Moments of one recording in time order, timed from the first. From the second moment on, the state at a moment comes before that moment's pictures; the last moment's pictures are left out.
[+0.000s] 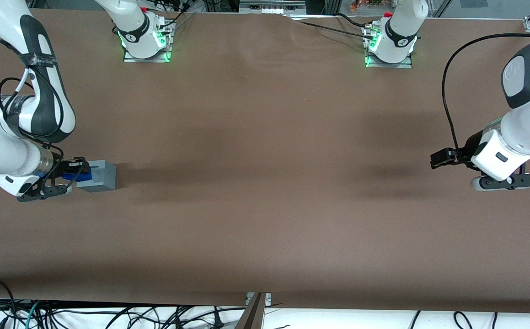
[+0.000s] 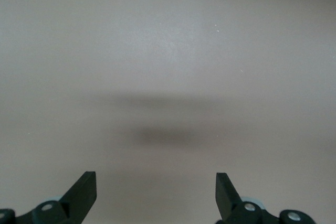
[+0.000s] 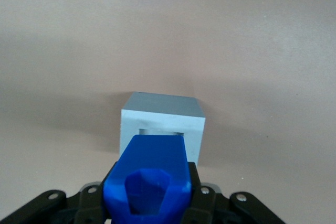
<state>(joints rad) -0.03 0.42 -0.06 -1.76 -0.06 2.06 -0.26</state>
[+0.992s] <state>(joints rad) -0.03 0.36 -0.07 -1.94 -0.05 2.25 -0.26</state>
